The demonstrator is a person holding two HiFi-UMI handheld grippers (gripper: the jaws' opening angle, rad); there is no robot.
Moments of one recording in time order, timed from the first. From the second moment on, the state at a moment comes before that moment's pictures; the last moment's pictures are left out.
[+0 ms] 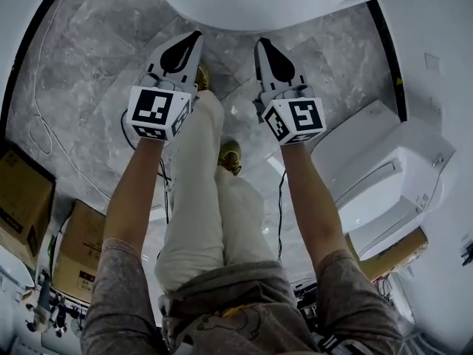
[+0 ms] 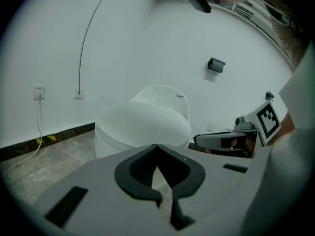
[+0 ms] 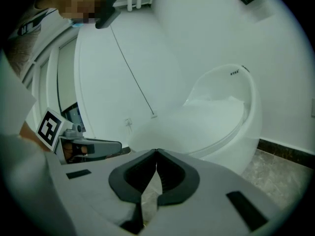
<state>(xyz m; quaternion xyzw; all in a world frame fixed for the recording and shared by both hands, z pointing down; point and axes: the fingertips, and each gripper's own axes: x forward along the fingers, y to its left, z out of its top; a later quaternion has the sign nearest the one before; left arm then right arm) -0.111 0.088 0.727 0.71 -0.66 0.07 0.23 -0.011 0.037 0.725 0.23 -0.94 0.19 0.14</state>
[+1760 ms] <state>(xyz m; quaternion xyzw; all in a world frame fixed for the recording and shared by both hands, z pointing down) -0.089 0.009 0.530 0.76 -0.61 0.05 0.20 -0.004 -0.026 0.579 0.32 -0.91 0.23 0.13</state>
